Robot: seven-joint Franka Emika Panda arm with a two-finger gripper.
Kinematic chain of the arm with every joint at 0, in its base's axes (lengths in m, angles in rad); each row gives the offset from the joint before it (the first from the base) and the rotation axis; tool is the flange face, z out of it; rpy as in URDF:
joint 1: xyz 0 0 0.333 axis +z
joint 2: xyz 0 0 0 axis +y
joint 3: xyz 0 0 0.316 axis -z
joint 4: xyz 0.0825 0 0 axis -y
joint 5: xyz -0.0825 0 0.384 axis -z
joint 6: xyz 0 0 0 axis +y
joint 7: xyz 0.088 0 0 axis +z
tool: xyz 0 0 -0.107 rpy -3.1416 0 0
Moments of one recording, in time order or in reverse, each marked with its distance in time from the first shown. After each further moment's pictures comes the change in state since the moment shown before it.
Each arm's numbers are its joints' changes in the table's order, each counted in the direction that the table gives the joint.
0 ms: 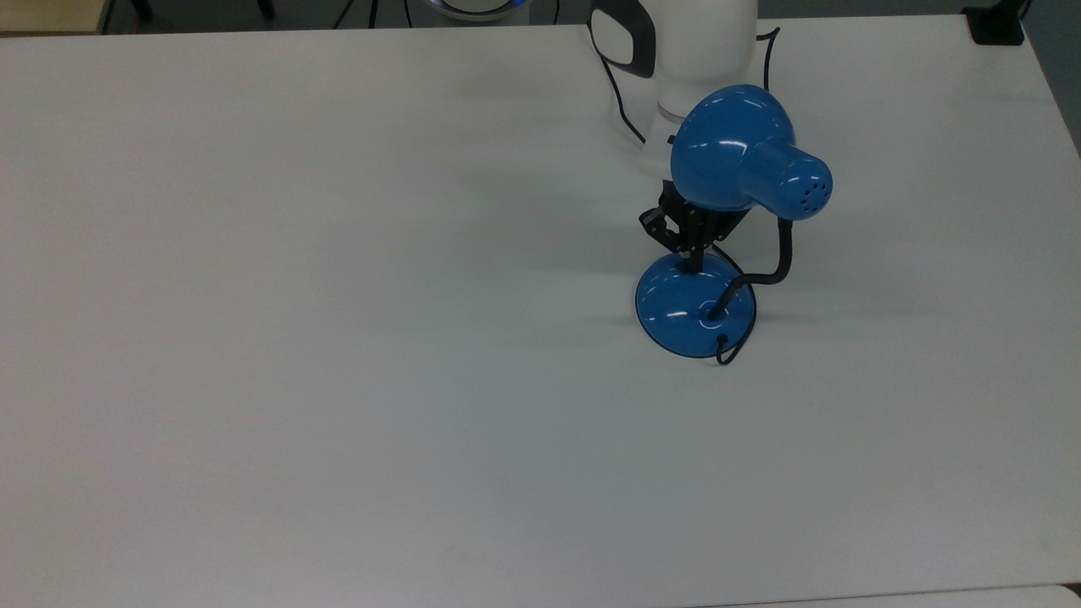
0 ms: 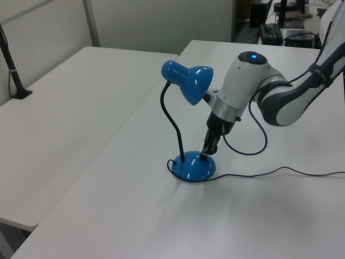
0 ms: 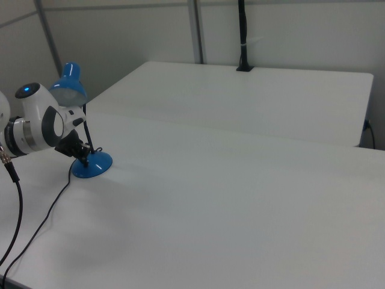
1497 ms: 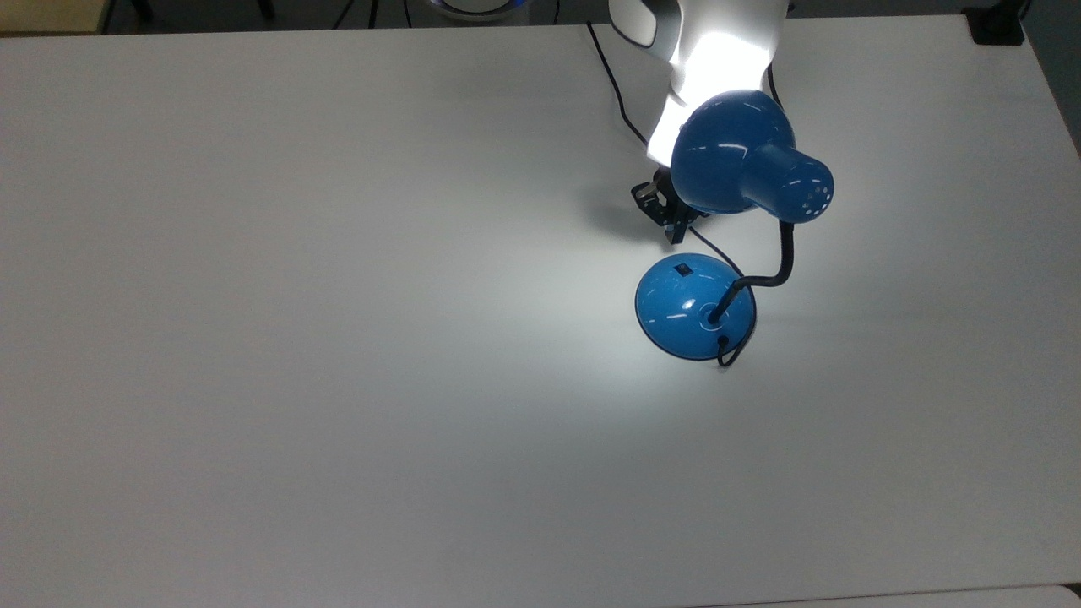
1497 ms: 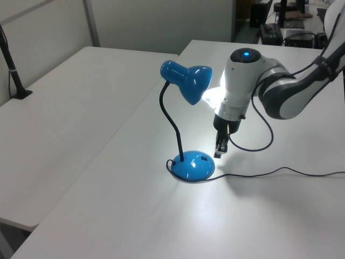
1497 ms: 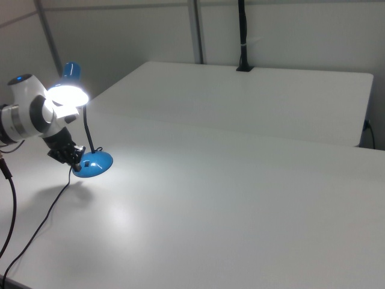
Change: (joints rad) arm 0.005 -0.043 -0.031 0.041 0.022 0.315 -0.021
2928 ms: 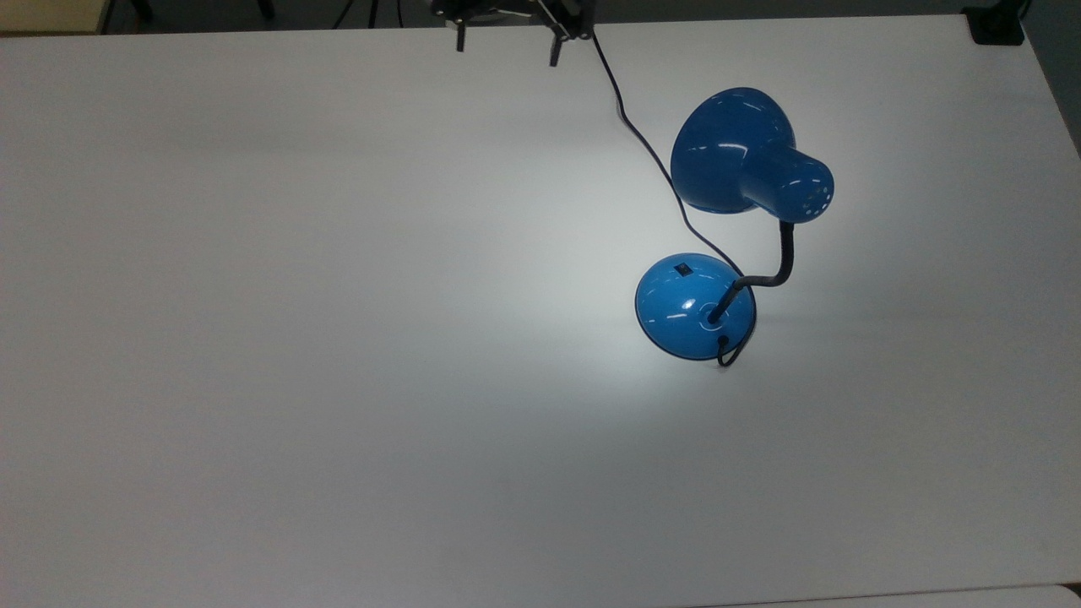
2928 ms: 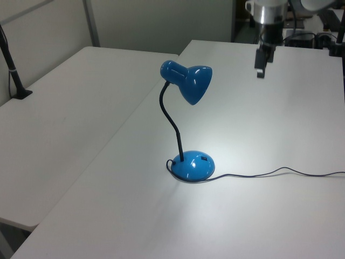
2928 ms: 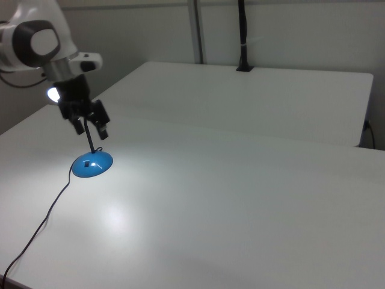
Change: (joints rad) arm -0.161 -0.425 0.159 0.052 -0.190 0.613 0.097
